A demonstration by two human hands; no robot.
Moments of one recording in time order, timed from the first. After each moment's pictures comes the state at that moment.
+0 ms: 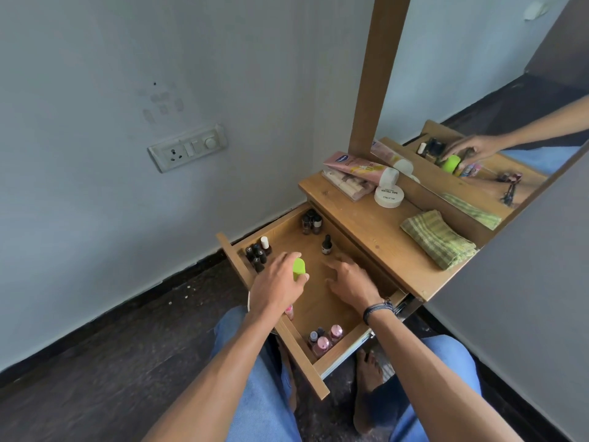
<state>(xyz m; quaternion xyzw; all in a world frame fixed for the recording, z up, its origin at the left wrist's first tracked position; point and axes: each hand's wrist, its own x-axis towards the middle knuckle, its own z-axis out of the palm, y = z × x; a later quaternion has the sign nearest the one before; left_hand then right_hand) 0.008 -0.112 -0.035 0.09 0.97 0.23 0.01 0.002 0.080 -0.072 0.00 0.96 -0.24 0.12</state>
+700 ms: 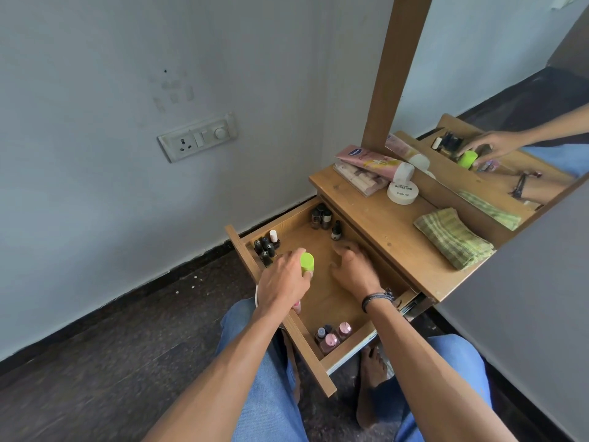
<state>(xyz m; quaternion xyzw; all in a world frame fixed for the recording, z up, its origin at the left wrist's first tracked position) 0.007 -0.113 -0.040 0.06 0.98 0.17 -0.01 -0.017 0.067 -0.074 0.03 0.96 -0.25 0.08</state>
